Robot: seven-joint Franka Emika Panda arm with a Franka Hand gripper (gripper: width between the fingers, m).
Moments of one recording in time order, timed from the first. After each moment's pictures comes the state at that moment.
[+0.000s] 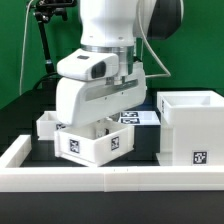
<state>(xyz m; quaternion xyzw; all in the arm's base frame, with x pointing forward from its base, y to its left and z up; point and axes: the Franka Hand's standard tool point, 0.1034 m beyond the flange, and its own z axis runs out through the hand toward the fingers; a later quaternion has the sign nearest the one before) 0.539 -0.051 0.036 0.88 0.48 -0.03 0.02</state>
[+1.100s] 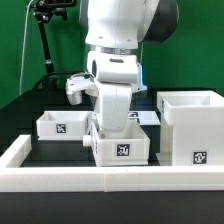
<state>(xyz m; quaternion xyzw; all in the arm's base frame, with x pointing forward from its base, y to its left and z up) 0.532 -0.060 0.034 0.65 0.76 -0.06 0.03</state>
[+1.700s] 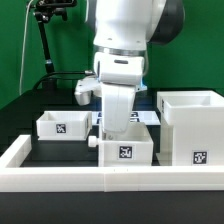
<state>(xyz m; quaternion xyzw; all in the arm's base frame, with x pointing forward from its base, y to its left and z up) 0.534 -0.034 0.029 0.71 0.70 -0.05 0.04</state>
